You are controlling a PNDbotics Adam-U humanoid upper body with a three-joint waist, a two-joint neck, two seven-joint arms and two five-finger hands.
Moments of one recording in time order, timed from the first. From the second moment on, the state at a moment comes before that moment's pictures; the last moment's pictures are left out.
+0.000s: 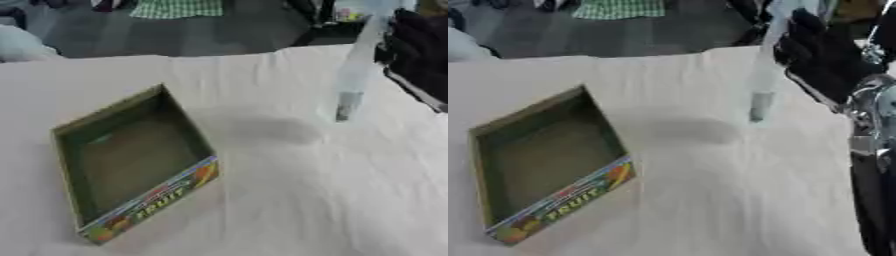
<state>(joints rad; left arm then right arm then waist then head) 0.04 0.34 0.08 -1.98 0.19 -0.22 0.44 -0.49 -0.48 -0.16 -1.94 -1.73 0.38 -0.29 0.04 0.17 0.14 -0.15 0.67</state>
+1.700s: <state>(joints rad) 0.00 0.37 0.07 -1.98 0.27 -0.23 0.49 -0.83 -0.38 0.11 -1.76 -1.82 0.56 -0.16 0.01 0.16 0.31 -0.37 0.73</state>
